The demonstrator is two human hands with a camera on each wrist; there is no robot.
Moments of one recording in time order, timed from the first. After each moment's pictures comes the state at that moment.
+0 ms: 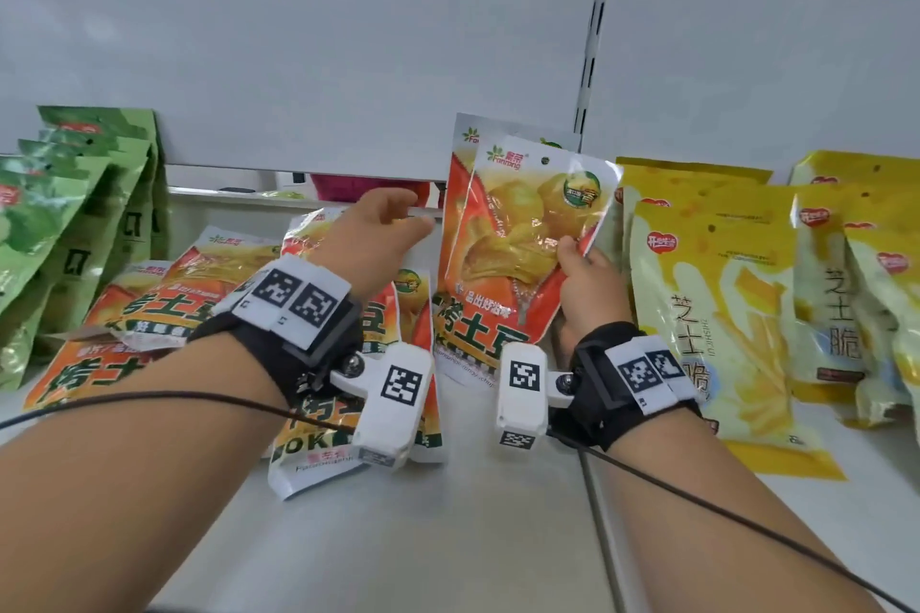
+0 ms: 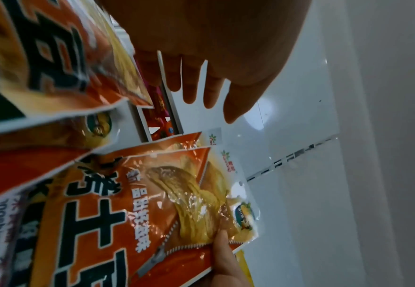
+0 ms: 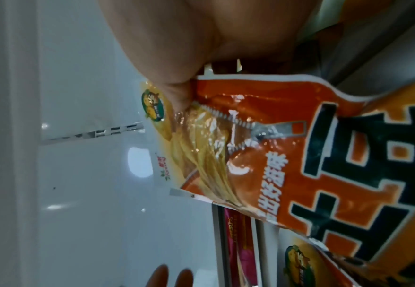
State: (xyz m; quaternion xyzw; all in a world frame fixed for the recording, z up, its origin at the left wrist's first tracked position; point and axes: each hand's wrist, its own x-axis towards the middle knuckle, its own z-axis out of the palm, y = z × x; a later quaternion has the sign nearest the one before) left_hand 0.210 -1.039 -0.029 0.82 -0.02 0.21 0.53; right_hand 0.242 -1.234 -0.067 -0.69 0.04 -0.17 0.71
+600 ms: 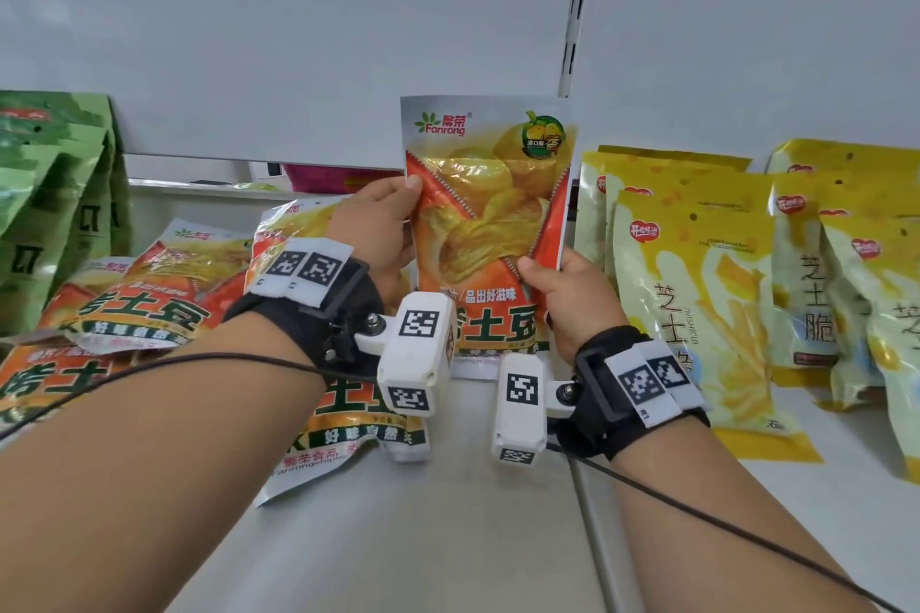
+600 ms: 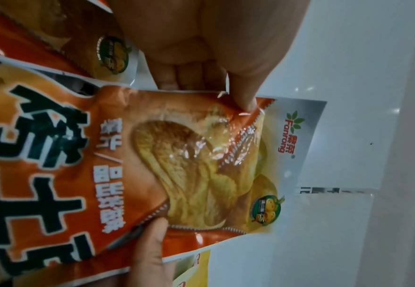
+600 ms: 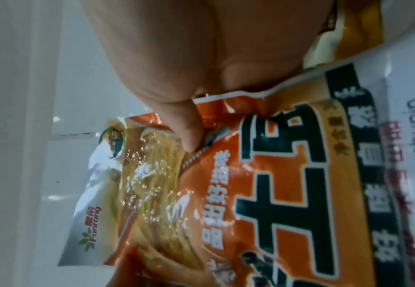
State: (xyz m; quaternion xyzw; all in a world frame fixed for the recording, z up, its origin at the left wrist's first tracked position) left_hand 0.236 -1.068 -0.031 0.61 -0.04 0.16 0.77; right_hand 0.240 -1.246 -0.080 -0.68 -0.07 -0.10 0.73
